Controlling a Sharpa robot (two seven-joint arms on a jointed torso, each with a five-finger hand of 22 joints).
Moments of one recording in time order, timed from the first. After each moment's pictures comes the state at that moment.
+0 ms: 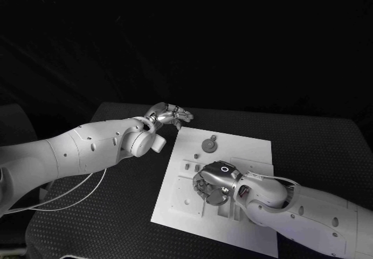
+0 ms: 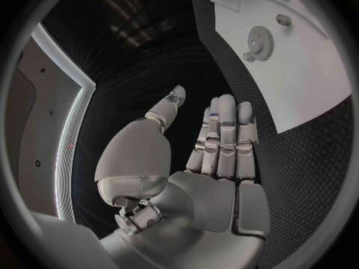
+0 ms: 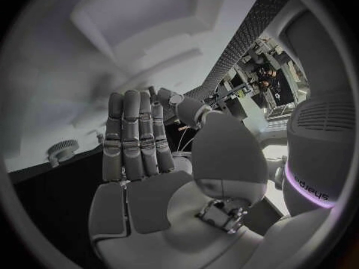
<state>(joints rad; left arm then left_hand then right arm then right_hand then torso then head) 1.26 -0.71 -0.11 1.22 -0.28 -0.26 0.25 1.02 -0.12 0.43 -0.28 0.06 0.87 0.17 0.27 0.46 1.20 0.10 0.07 0.18 1.06 -0.01 1.08 0.40 0.05 0.83 -0.09 0.77 1.24 1.05 -0.57 -0.13 1.48 -1.78 -0.33 0.03 1.15 -0.20 0.86 -0.26 0.14 1.05 0.09 0.44 0.46 1.29 0.05 0.24 0.29 1.21 -0.02 0.59 0.77 0.25 1.06 0.10 0.42 1.17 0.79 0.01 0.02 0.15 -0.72</state>
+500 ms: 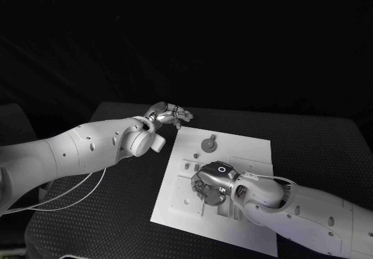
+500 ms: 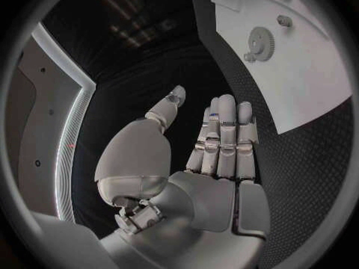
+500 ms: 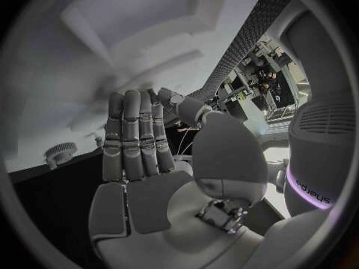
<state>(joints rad) 1.26 -0.71 -0.11 1.22 -0.28 -0.26 0.25 1.02 -0.12 0.43 -0.28 0.06 0.87 0.17 0.27 0.46 1.20 0.10 0.07 0.18 1.06 -0.01 1.08 0.40 0.05 0.83 -0.09 0.77 1.24 1.05 -0.55 -0.14 1.47 -1.79 -0.31 0.01 1.14 -0.20 0.86 -0.26 0.14 1.05 0.09 0.43 0.46 1.29 0.05 0.23 0.30 1.21 -0.02 0.58 0.78 0.25 1.06 0.10 0.42 1.17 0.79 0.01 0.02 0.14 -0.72</state>
